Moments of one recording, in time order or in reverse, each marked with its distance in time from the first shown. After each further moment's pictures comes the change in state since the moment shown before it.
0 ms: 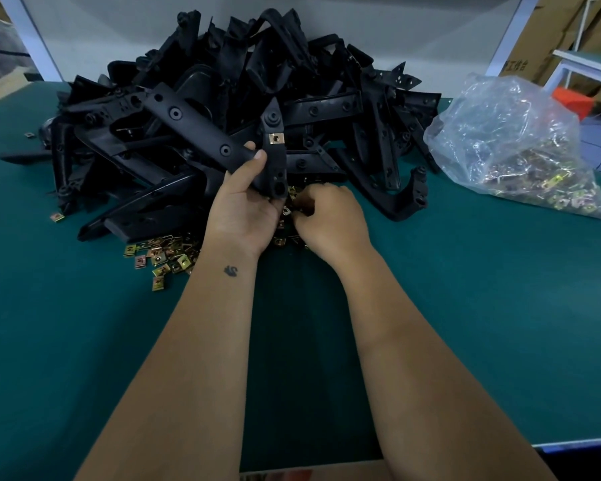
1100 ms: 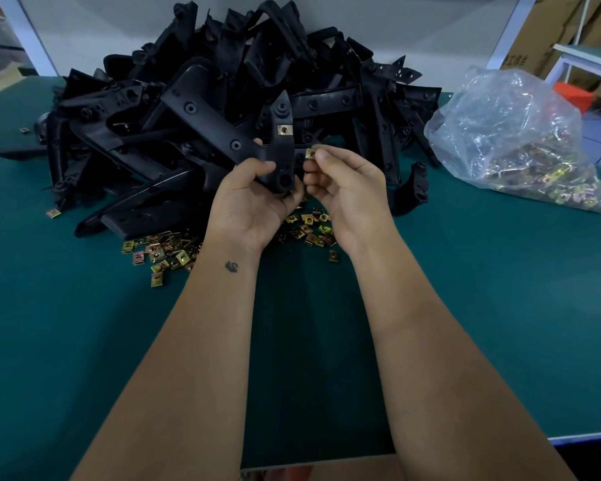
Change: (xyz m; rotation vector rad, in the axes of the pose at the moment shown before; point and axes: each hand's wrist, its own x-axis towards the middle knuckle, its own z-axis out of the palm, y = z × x) left_hand -0.001 -0.002 0.001 0.014 -0.107 -0.101; right_hand 0.002 -0.004 -0.025 1.415 0.084 0.236
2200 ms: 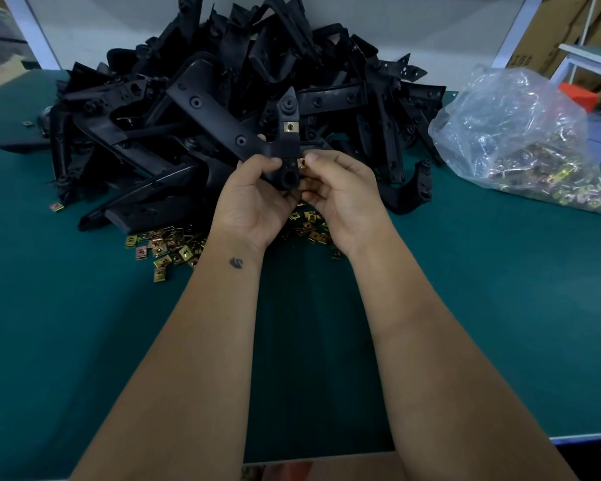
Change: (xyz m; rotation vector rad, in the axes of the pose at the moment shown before) left_hand 0.001 -0.001 0.002 0.098 0.001 0.020; right_hand -0.005 0.001 0.009 -0.058 -0.060 0.081
